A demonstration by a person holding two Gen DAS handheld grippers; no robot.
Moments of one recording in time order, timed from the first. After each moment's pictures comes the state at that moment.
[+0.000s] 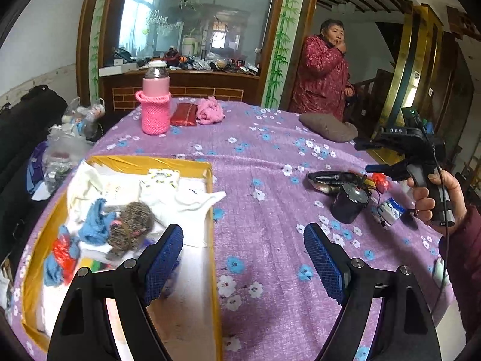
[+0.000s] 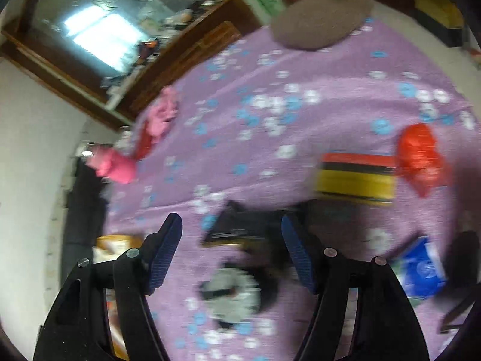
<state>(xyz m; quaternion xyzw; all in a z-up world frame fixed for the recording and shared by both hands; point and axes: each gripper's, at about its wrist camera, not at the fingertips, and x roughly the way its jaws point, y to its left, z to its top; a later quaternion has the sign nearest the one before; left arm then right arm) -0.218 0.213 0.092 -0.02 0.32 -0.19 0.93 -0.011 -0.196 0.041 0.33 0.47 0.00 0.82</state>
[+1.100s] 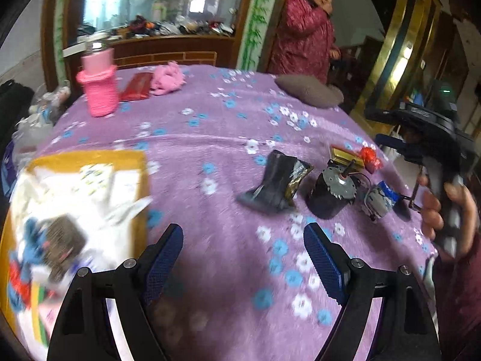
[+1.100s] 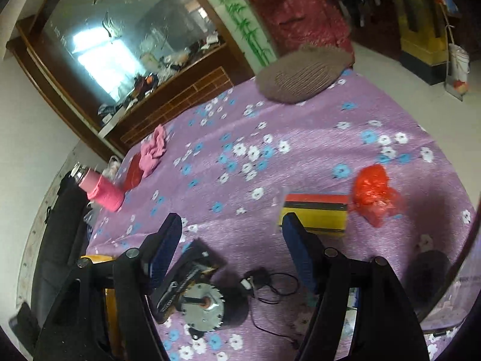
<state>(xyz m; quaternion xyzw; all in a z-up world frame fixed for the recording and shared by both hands) -0.149 0.126 0.084 0.00 0.41 -0.23 0.89 -0.047 -0.210 0.074 0.28 0.37 -0.05 0.88</state>
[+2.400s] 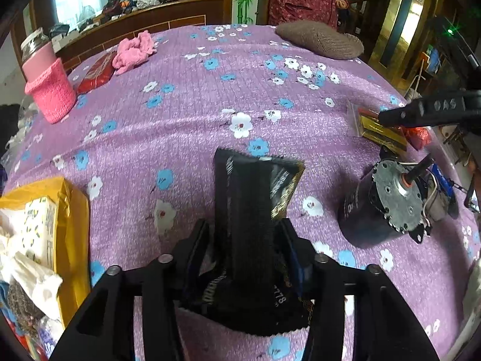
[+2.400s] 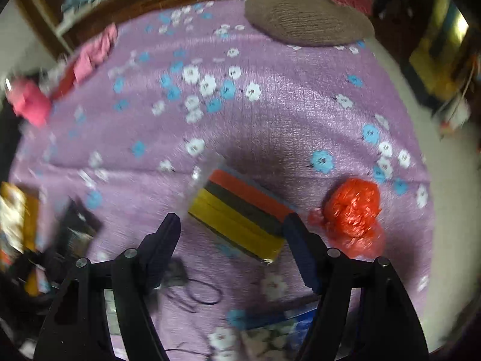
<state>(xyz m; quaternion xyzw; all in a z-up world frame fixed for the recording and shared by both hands) -0.052 0.033 0.025 0.09 0.48 -0.21 0.85 0.022 -0.219 0.014 0.08 0.60 -0.07 0.80</state>
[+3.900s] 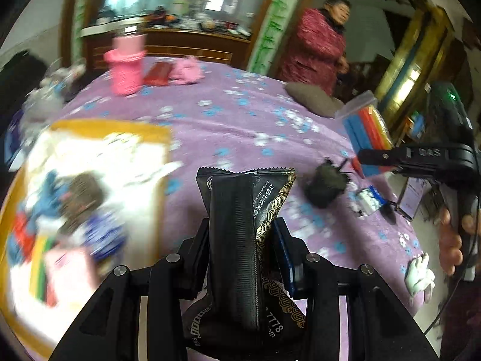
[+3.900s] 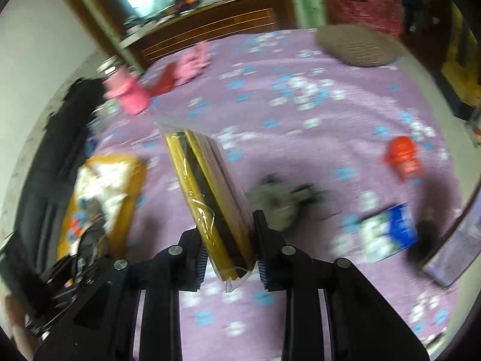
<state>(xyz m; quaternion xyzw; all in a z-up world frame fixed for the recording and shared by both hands) -0.185 0.187 0.096 -0.06 0.41 -0.22 0.88 -0.062 -0.098 0.093 0.15 0.52 0.05 0.84</state>
